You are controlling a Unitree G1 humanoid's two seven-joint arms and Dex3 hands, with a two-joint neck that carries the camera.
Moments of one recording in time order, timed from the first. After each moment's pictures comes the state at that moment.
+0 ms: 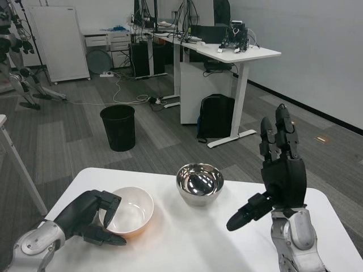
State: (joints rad) left arm -0.31 0.23 0.30 0.50 0.15 -0.37 -0.59; right arm -0.44 -0.36 0.31 0.40 0.59 -0.87 -0.07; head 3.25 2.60
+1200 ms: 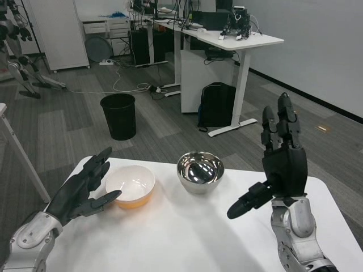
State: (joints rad) left arm -0.26 0.24 0.30 0.46 0.01 -0.46 -0.46; right arm -0.44 -0.36 0.31 0.40 0.59 -0.87 -0.07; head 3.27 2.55
